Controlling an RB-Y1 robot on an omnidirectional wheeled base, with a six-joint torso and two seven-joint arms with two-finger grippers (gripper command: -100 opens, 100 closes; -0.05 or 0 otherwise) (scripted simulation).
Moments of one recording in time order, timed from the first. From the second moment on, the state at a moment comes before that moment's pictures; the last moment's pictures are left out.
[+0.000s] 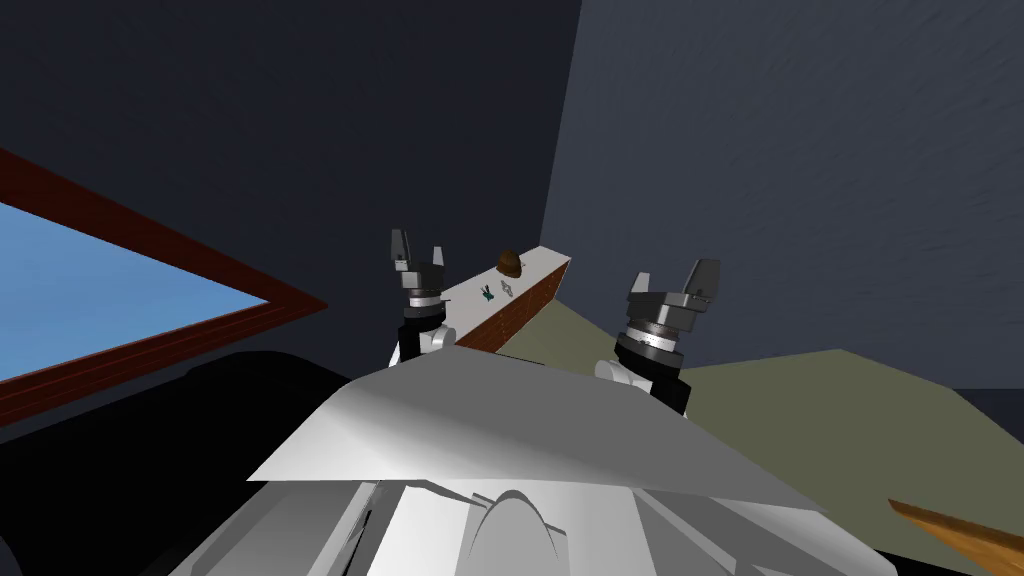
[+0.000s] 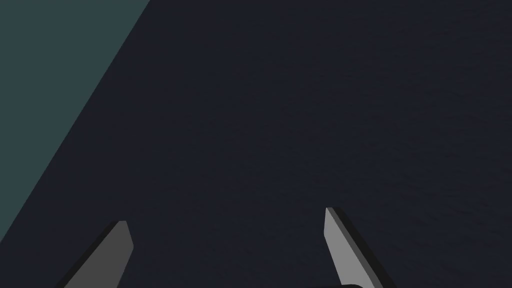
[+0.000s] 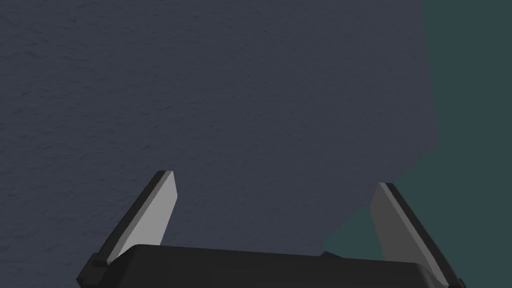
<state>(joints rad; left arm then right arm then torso) 0.51 0.03 0.06 -2.40 0.08 -0.51 -0.02 0.52 -0.01 0.03 -2.37 -0.08 -0.47 0.11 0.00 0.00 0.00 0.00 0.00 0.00</state>
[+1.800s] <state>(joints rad) 0.29 0.24 0.15 -2.25 0.44 -0.13 0.34 0.52 -0.01 0.03 -2.37 -0.08 -0.47 0.11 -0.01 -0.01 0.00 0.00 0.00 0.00</state>
